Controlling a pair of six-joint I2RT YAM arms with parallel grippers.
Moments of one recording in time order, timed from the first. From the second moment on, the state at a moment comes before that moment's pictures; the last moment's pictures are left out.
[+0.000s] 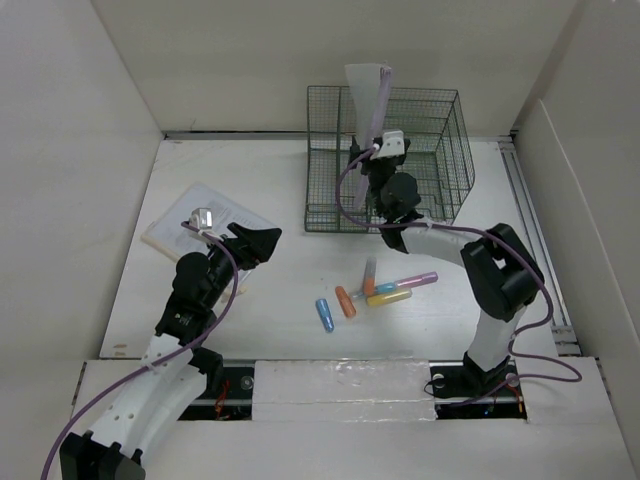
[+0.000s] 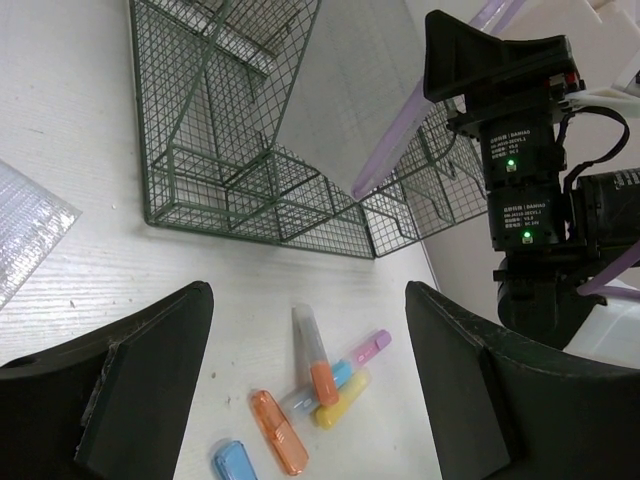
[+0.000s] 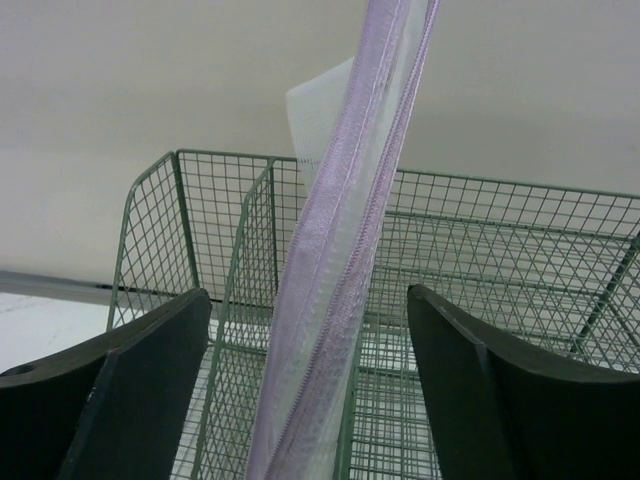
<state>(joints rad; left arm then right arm) -0.36 0.58 0.38 0.16 0.09 -0.83 0.59 1.82 1.11 1.11 0.43 -0.20</state>
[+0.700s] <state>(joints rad) -0.36 0.60 0.37 0.18 0.11 -0.83 0.51 1.68 1.63 0.16 0.42 0.01</state>
